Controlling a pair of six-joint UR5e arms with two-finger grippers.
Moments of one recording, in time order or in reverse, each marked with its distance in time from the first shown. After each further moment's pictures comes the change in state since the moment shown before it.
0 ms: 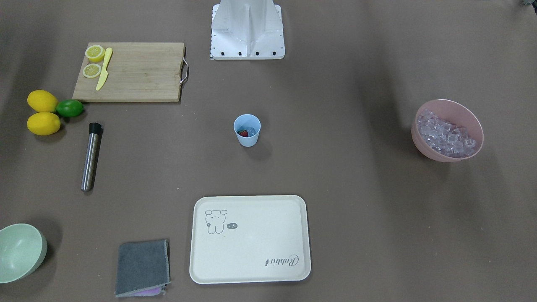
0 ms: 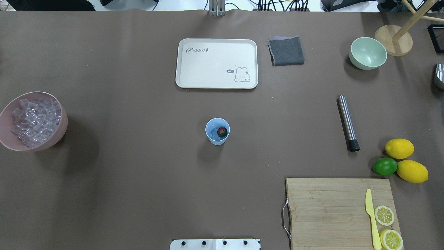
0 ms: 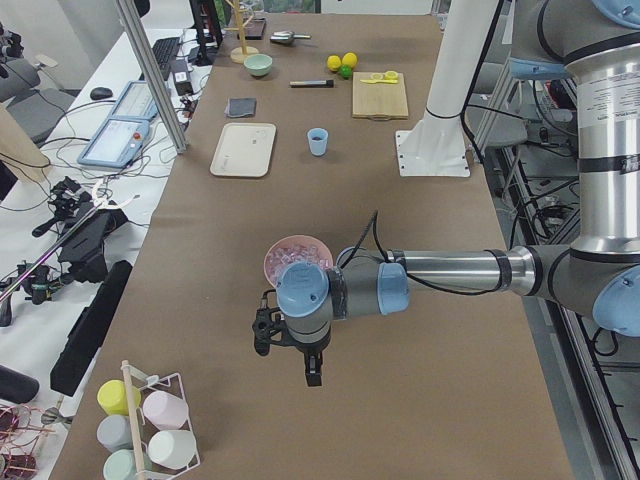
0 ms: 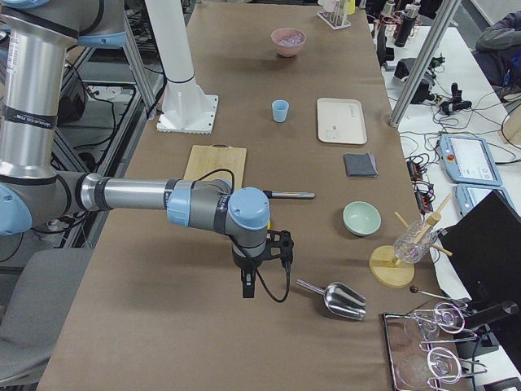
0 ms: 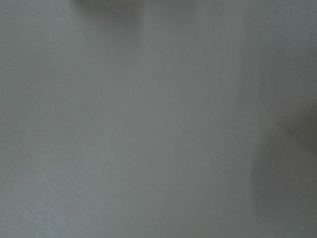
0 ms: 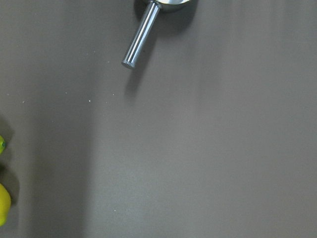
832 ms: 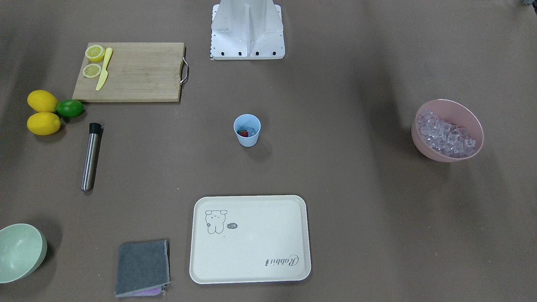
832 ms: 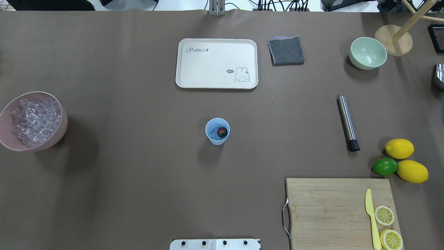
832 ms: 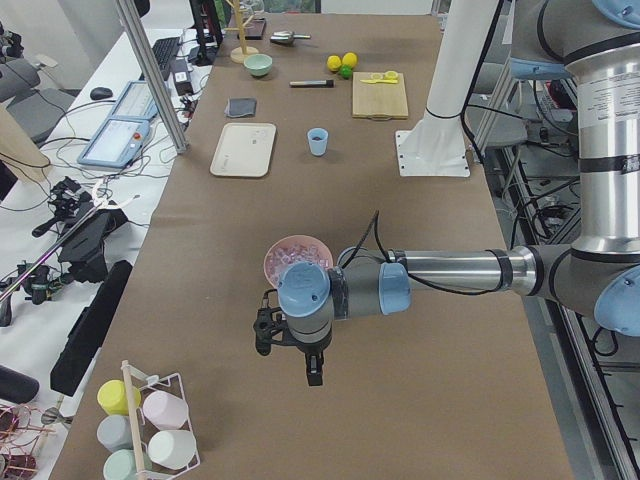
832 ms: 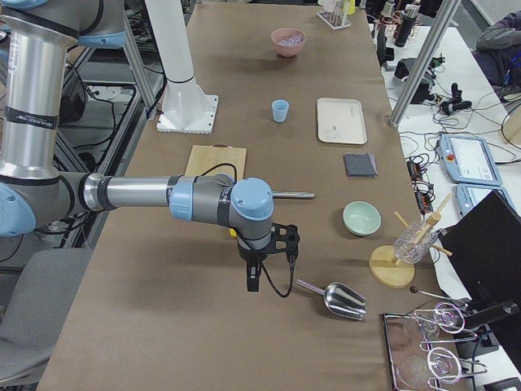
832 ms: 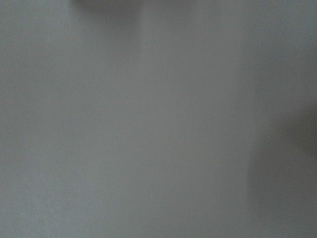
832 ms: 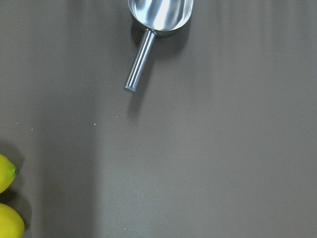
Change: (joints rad) left arm 0.001 0.005 -0.002 -0.002 -0.001 0.003; right arm 0.006 0.012 0.014 0.036 0.011 0.082
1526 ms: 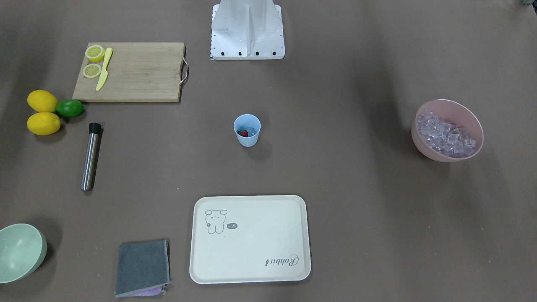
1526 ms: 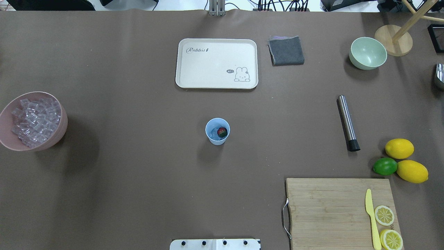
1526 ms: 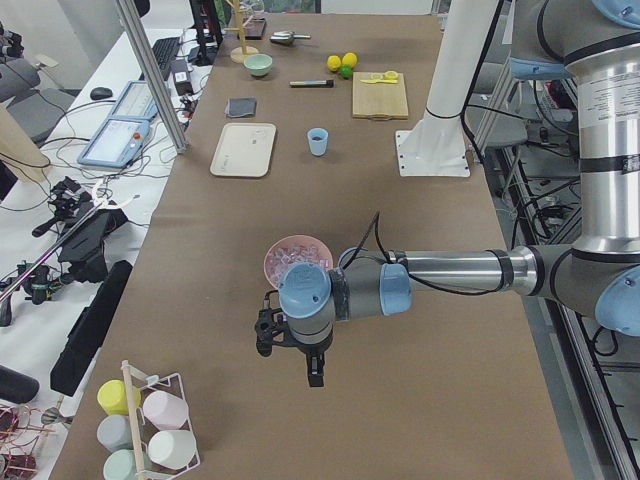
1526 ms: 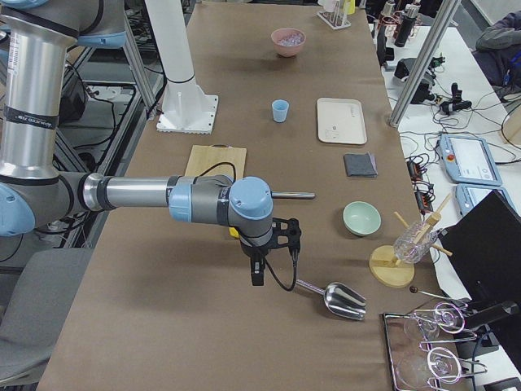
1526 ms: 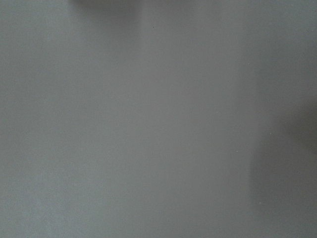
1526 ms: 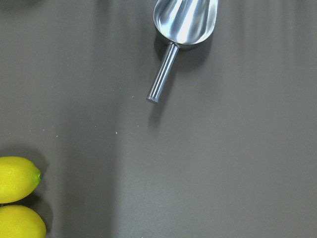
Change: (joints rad) left arm 0.000 0.004 0.001 -0.002 0.004 0.006; right arm 0.000 -0.004 0.000 0.034 0.059 0.000
